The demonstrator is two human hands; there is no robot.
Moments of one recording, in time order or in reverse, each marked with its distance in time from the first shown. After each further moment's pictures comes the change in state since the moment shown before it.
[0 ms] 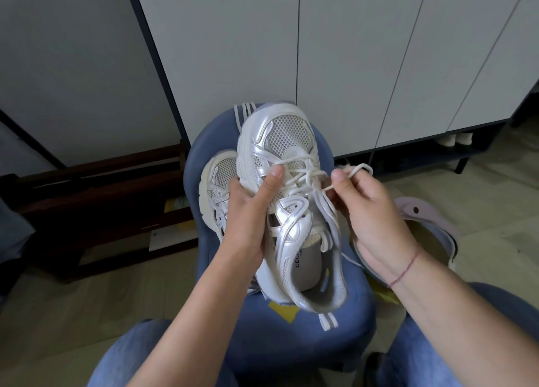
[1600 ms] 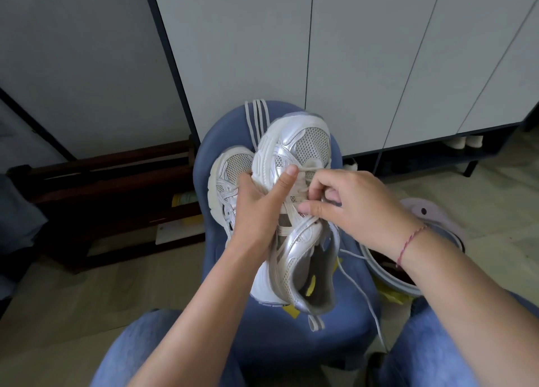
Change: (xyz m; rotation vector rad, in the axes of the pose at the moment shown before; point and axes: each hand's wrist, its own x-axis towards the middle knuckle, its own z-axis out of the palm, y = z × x) left_hand -0.004 0.003 0.004 0.286 0.163 0.028; right_hand 0.009 -0.024 -0.001 -0.994 -0.407 -0.389
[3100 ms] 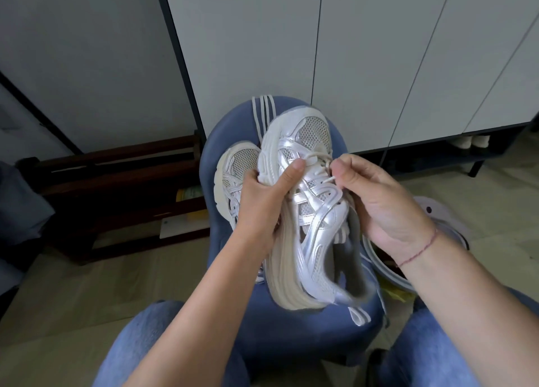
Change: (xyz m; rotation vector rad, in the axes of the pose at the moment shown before) left_hand 0.004 0.000 -0.004 -0.212 -0.066 -0.099; right_hand -0.005 -0.010 0.007 1.486 0.032 0.247
